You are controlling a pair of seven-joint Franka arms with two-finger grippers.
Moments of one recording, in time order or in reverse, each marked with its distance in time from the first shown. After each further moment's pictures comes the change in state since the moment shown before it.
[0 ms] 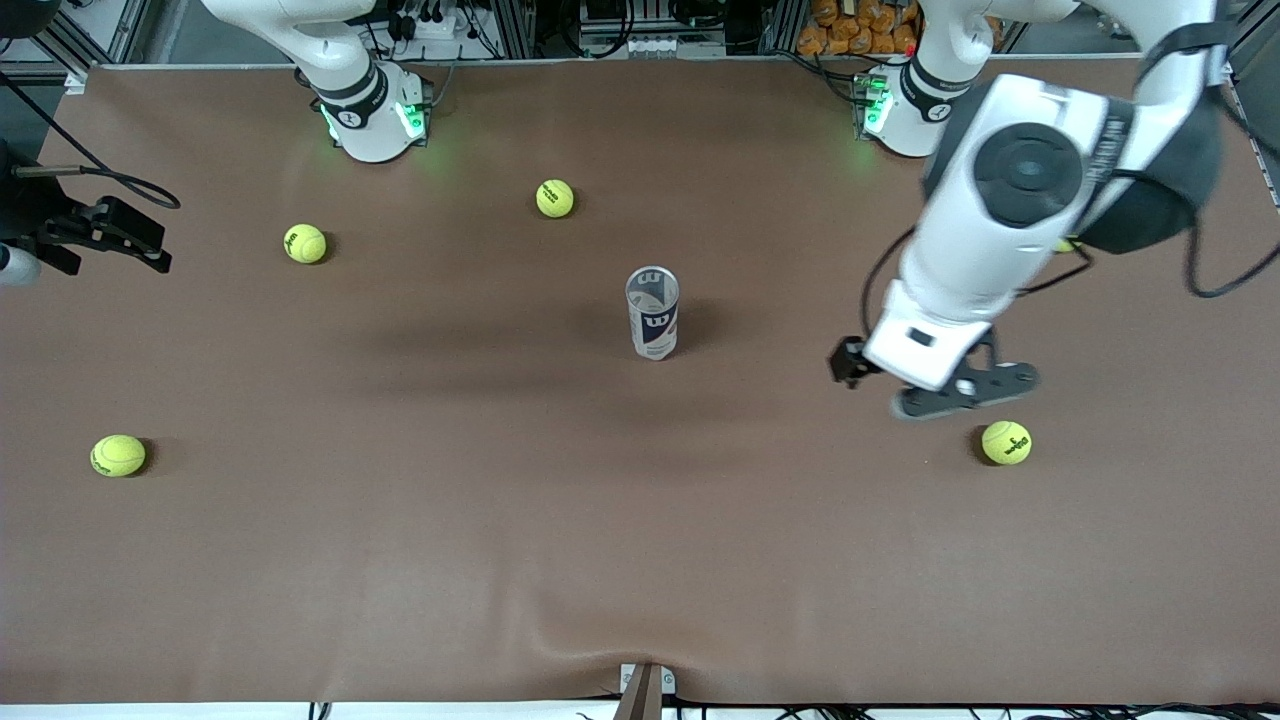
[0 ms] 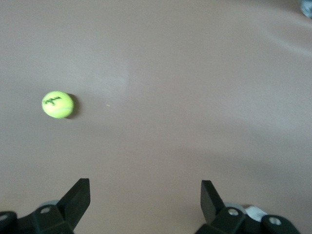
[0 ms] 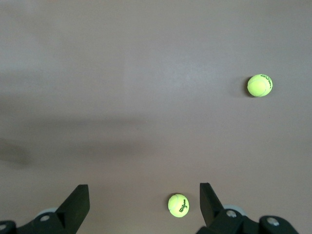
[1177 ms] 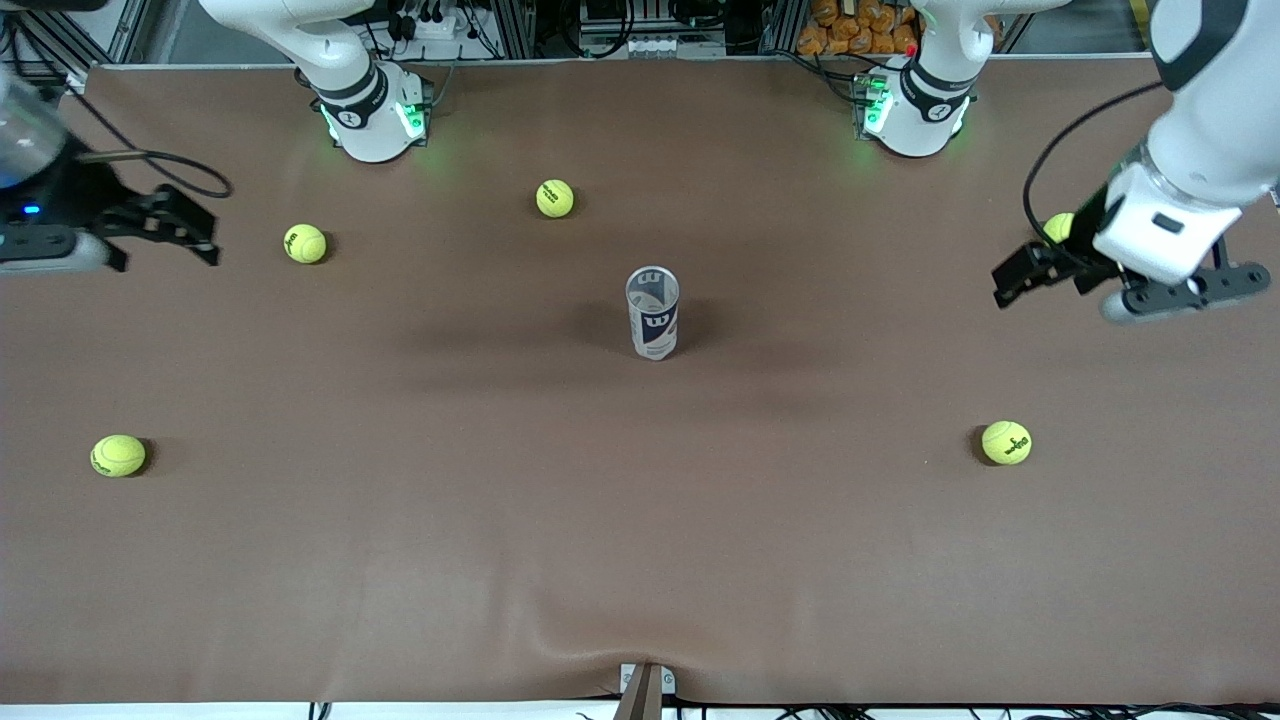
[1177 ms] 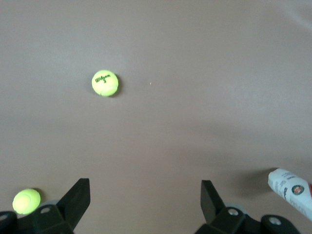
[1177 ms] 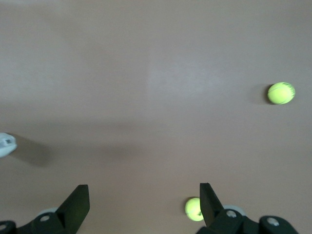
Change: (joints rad) left arm 0.247 -0.408 -0.022 -0.397 -0.175 0.012 0.279; right arm 0.148 -0.010 0.003 0.000 0.002 0.006 0.126
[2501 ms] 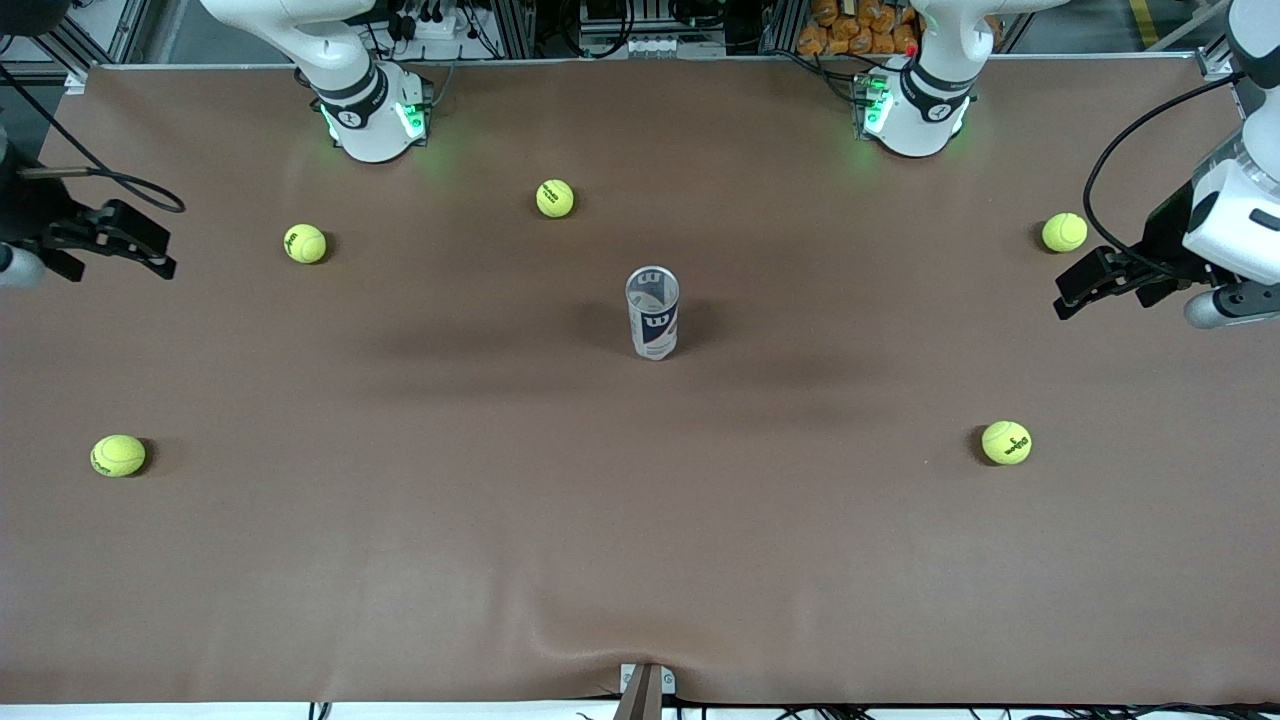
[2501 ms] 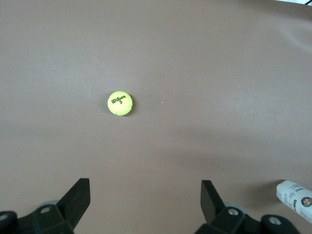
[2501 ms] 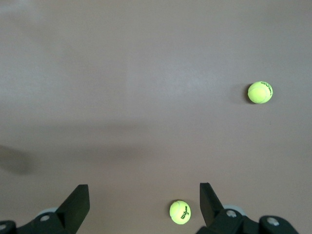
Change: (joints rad) left arm 0.019 0.053 0.073 0.110 -0.001 -0.007 0.113; right arm -0.119 0.009 -0.029 0.000 -0.003 0.009 -0.118
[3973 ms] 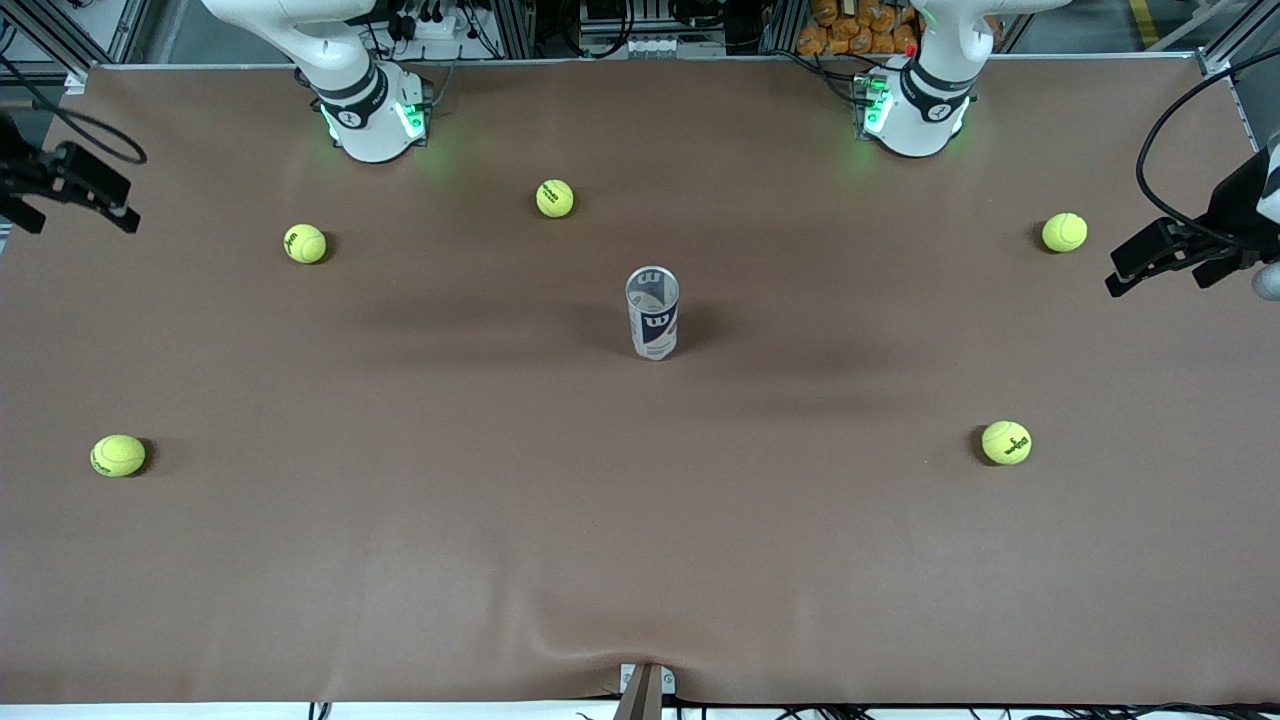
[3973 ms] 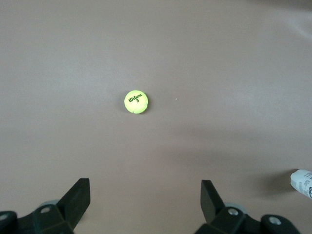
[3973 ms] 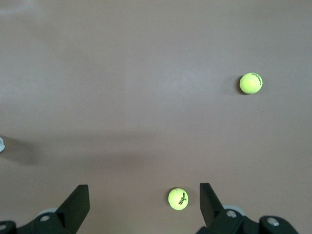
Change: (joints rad) left arm -0.027 -0.027 0.102 0.018 0.000 -0.052 0.121; right arm -0.030 -0.104 0.021 -0.013 0.001 -0.065 0.000
